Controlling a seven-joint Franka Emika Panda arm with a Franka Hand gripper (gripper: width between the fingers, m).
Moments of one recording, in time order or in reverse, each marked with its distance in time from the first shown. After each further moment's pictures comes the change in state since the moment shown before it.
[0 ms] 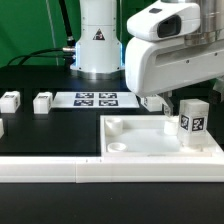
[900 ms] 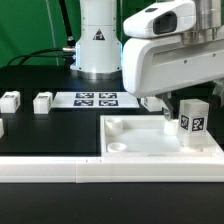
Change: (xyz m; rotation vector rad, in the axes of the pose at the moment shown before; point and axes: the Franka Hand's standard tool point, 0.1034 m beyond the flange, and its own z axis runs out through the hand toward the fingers) arm 0.009 0.008 0.002 -0.028 0.100 0.000
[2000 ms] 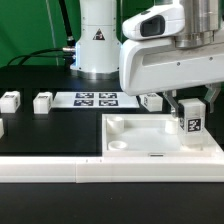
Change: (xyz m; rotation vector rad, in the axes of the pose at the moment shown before) arm -0.001 0.003 0.002 -0.007 0.013 0.358
